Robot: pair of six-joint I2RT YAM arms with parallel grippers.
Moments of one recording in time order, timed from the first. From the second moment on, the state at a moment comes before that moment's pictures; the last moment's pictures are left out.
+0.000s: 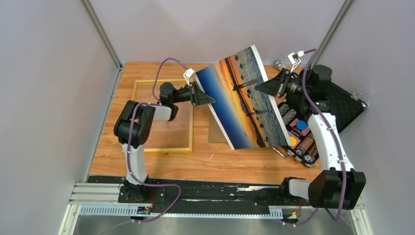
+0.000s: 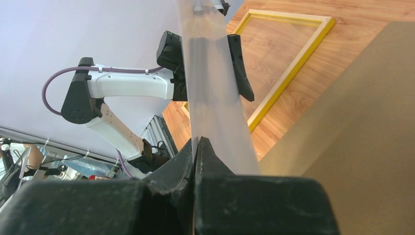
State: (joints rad) left arm -0.34 2.01 1.05 1.27 1.12 -1.07; right arm -0.05 1.24 1.15 -0.06 -1.10 0.62
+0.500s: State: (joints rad) left arm -0.31 1.94 1.05 1.17 1.13 -1.05; right arm -0.07 1.24 1.10 -0.03 -1.07 0.61
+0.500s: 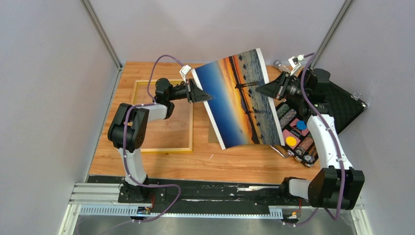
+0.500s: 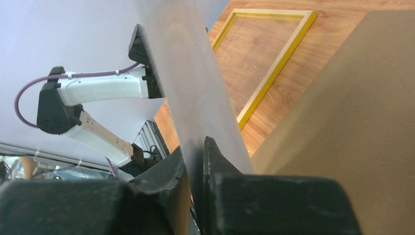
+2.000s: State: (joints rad) left arm 0.12 1.31 1.59 -0.86 0.60 0.01; right arm 0.07 1.25 1.01 -0.08 -0.77 0.39
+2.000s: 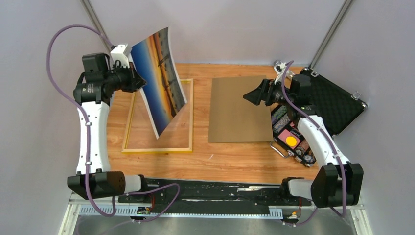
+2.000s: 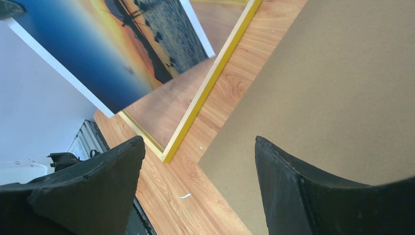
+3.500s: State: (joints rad) left arm -0.20 1.59 1.55 -1.06 0.04 0.11; right arm 0.14 1.31 0.99 -0.08 -0.73 0.37
